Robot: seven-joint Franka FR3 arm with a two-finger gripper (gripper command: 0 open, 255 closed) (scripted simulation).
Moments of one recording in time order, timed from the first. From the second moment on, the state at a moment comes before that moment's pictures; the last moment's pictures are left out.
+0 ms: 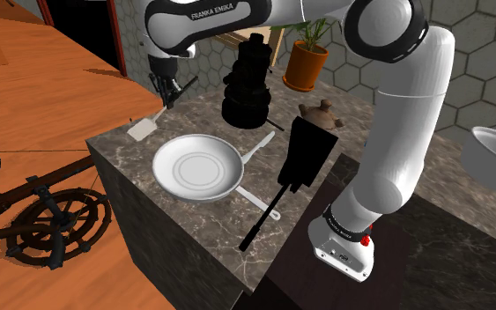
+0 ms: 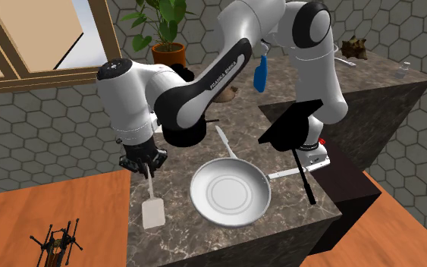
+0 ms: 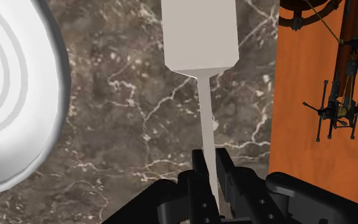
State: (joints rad) arm -0.09 0.40 0.42 -1.64 -0.25 1.99 1.93
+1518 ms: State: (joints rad) arm -0.12 0.33 0.42 -1.47 -0.20 1.75 1.85
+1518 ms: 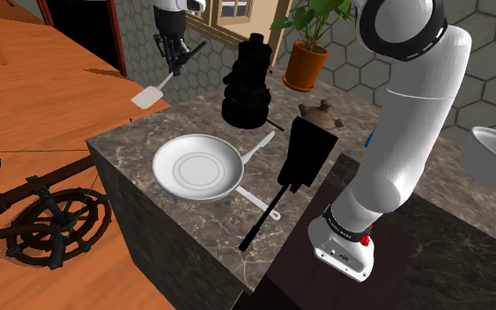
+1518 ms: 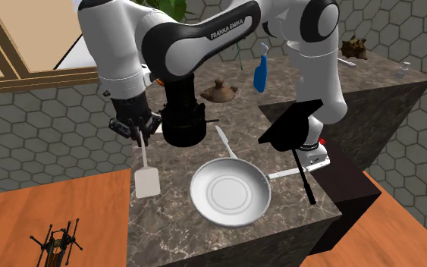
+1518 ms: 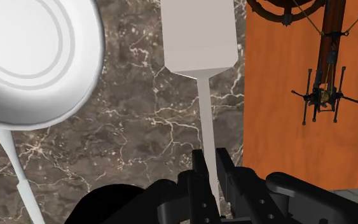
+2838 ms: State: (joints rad) arm -0.43 0.12 0.26 -1.71 -0.10 1.86 1.39
